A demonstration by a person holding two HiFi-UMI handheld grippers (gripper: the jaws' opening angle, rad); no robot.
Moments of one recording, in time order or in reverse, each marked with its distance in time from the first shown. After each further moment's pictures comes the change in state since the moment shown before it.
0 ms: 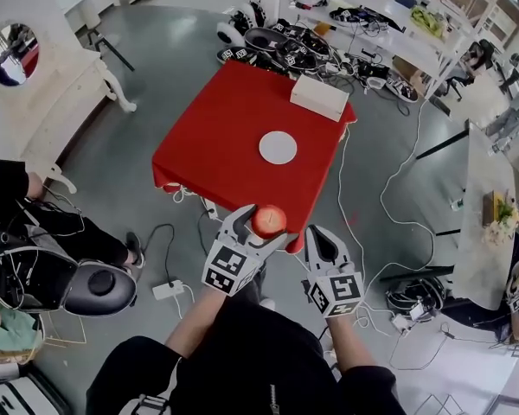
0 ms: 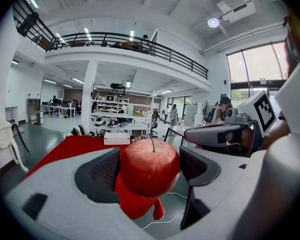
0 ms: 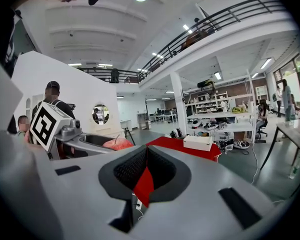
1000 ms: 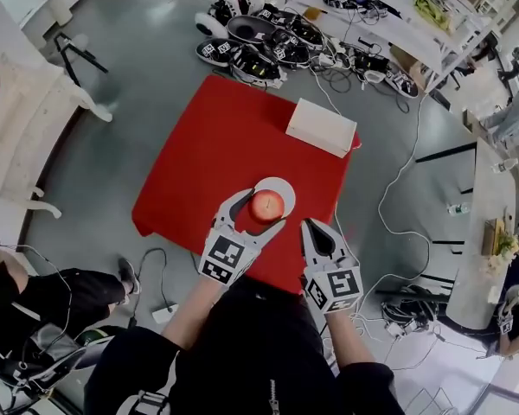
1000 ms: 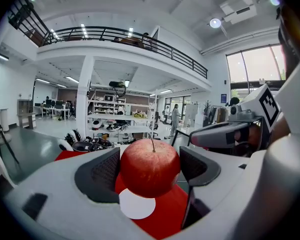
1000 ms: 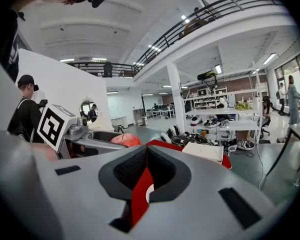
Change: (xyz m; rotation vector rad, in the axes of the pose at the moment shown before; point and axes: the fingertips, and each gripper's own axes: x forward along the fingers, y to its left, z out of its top) left arm 0.188 0.226 0.065 0.027 0.009 -0.057; right arm 0.257 -0.107 0.062 0.018 0.062 -0.026
